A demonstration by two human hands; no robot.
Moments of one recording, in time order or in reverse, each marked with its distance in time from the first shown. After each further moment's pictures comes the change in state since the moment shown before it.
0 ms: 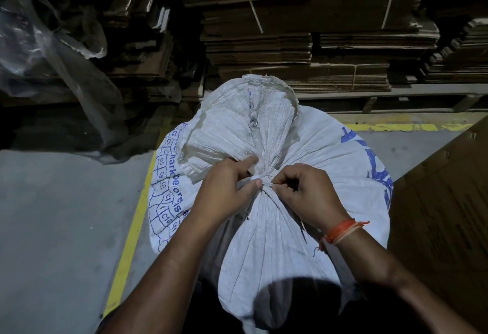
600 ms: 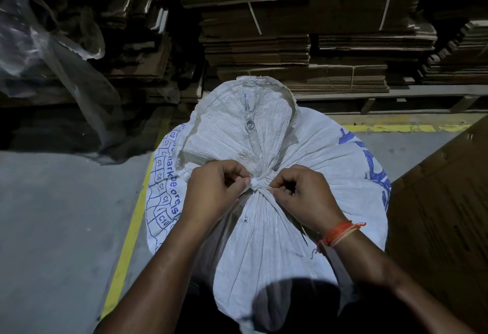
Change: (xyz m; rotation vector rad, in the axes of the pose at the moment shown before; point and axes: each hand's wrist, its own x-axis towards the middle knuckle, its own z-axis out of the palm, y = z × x) left_hand -0.004 -0.006 -0.004 -0.182 0.130 -0.123; right_hand -0.001 0.001 0.001 0.008 -0.001 -0.026
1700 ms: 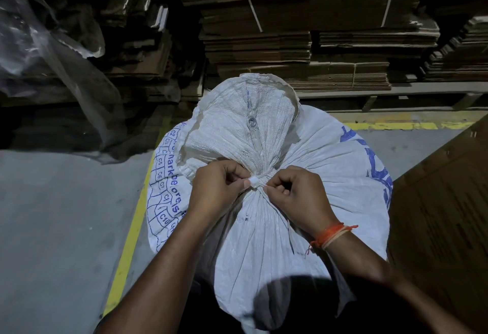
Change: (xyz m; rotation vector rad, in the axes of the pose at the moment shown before) left_hand 0.010 -0.015 0.011 -0.068 -0.053 -0.105; right_hand -0.001 -0.005 0.017 0.036 0.097 0.044
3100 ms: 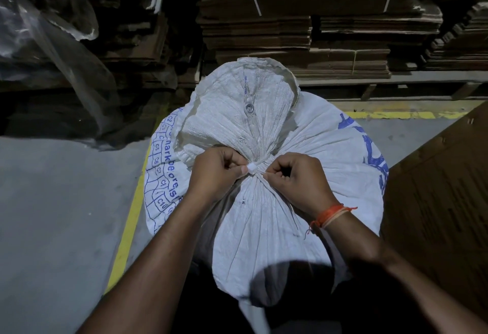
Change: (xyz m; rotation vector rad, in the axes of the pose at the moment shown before) left_hand -0.002 -0.001 0.001 -0.057 -0.040 -0.050; right_hand 0.001 0.009 -0.004 0.027 -0.078 0.025
